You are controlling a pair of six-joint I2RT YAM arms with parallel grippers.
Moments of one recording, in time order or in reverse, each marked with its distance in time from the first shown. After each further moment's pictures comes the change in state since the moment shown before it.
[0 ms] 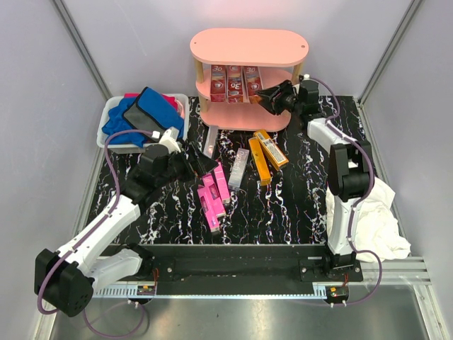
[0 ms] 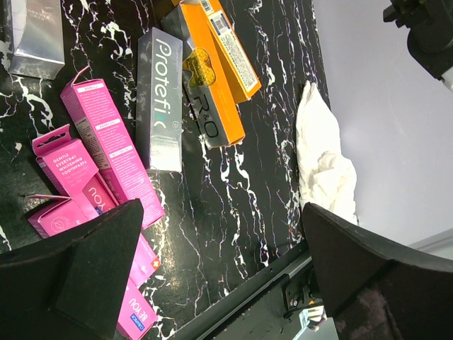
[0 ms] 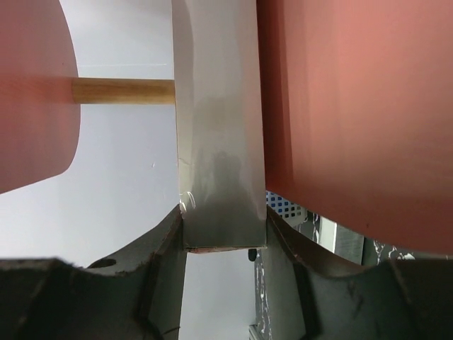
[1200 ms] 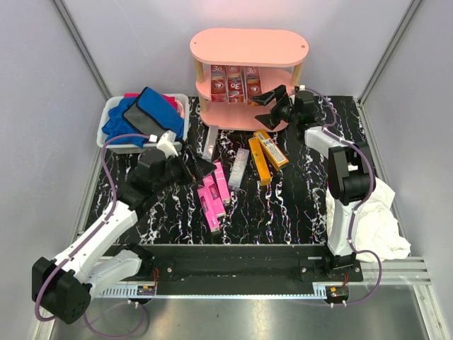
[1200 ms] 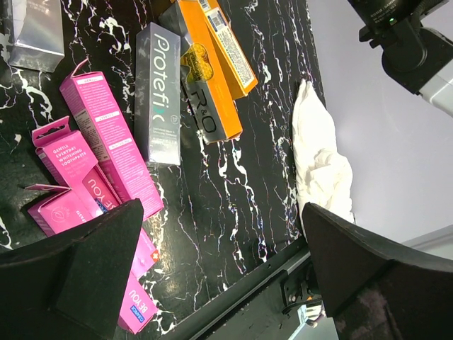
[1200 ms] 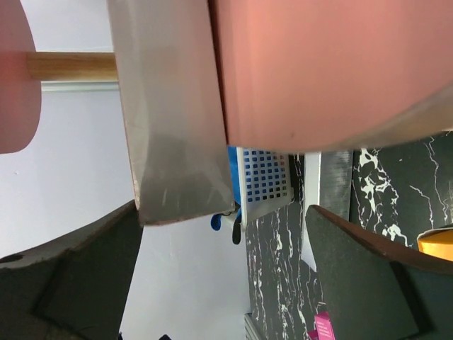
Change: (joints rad) left arm 0.000 -0.062 -0.042 0.000 0.003 -0.008; right arm 0.032 -0.037 -0.148 0.075 0.019 0.008
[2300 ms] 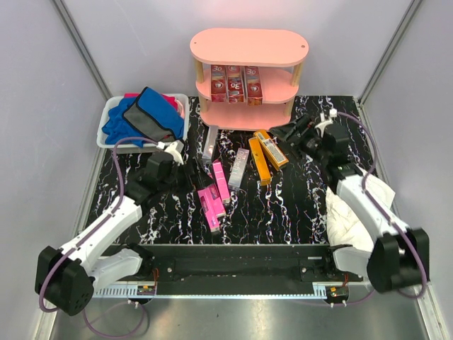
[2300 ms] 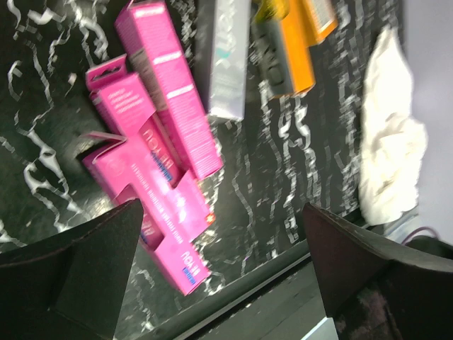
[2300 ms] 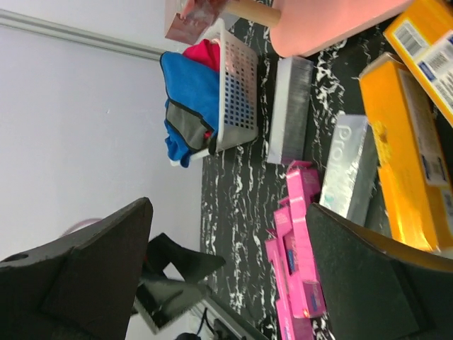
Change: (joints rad) left arm 0.000 0.063 -0.012 -0.152 -0.012 0.105; right arm 0.000 -0.770 -0.571 -0.215 0.131 -0.211
